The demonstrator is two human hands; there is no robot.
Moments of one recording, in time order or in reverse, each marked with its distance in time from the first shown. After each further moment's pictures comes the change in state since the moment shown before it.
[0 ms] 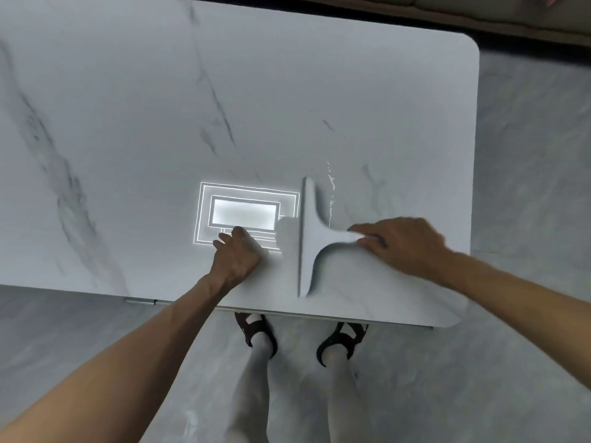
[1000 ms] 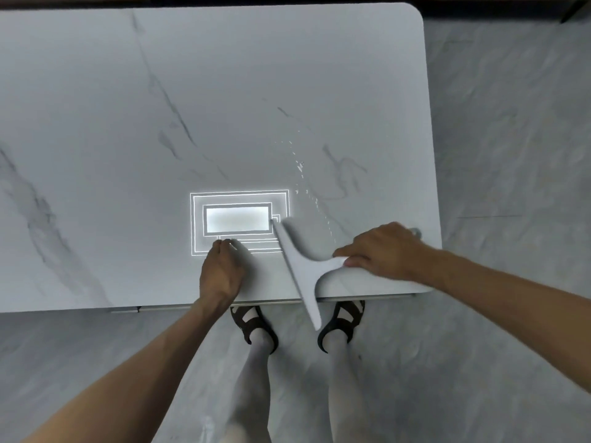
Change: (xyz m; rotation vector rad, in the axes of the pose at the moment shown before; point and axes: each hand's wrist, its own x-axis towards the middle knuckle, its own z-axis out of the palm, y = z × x) left_hand -0.063 0.013 0.031 0.079 0.194 0.262; right_hand -0.060 0.018 0.031 -0.047 -0.198 -0.115
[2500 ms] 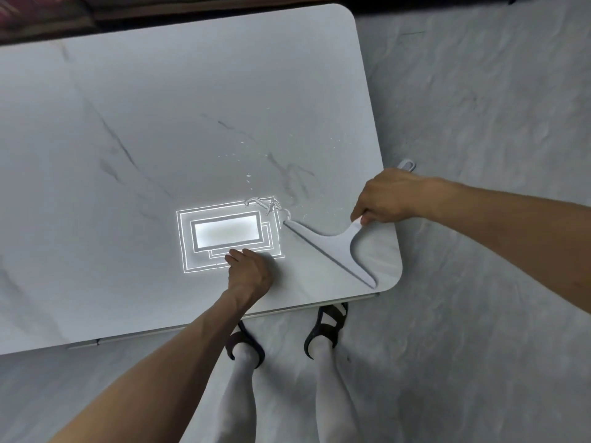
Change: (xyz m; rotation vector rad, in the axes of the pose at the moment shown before) left_hand 0.007 0.112 0.083 0.472 -0.272 0.043; right_hand -0.022 0.122 -0.055 -0.311 -0.216 -0.020
